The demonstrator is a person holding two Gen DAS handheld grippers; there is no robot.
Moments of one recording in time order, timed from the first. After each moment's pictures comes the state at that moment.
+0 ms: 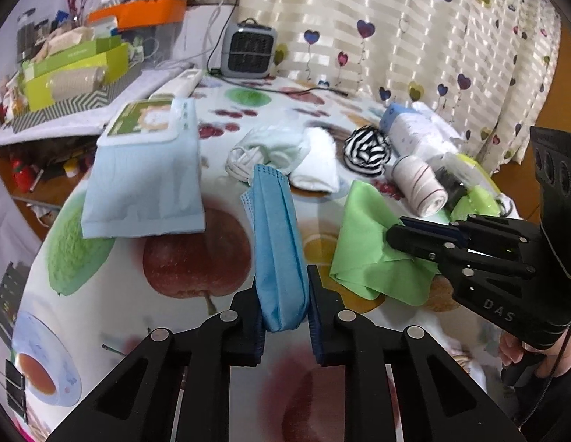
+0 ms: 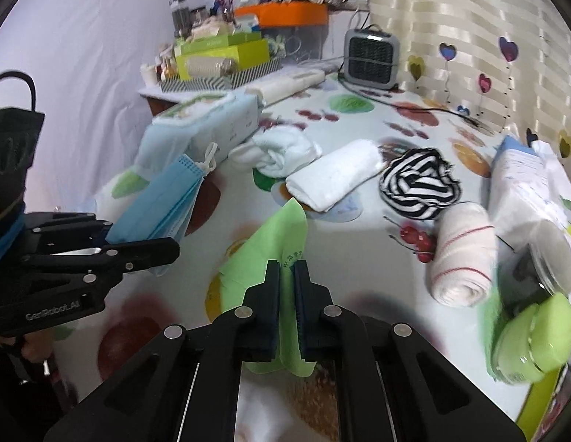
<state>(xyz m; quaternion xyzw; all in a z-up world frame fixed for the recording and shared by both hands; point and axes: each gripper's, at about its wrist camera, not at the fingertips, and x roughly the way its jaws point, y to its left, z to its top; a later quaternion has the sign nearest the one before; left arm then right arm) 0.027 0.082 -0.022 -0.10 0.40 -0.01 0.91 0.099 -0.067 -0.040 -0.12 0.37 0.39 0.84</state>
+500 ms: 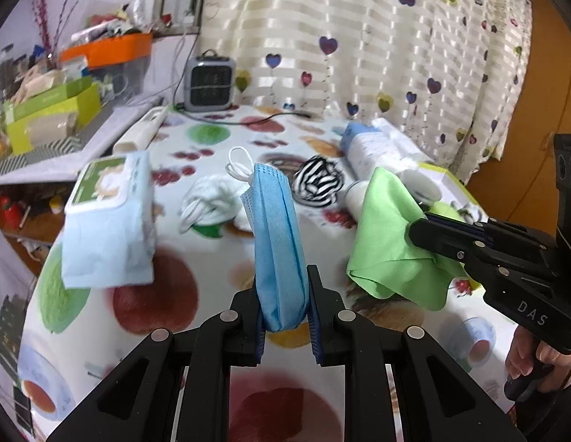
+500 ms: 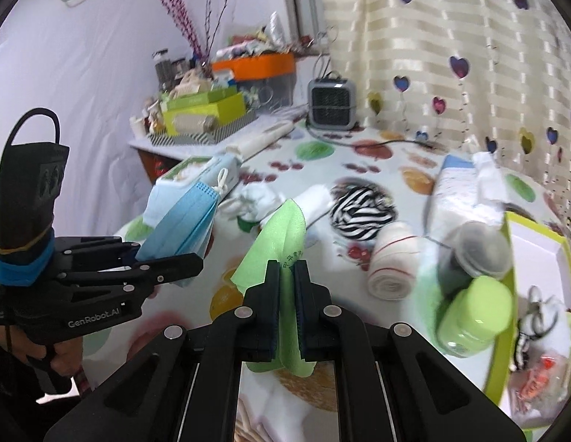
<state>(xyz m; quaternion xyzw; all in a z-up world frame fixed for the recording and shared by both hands) 0.035 0.043 0.015 -0.07 0.37 -0.04 0.93 0.080 -0.125 0.008 -0.05 0.31 0.36 0.88</state>
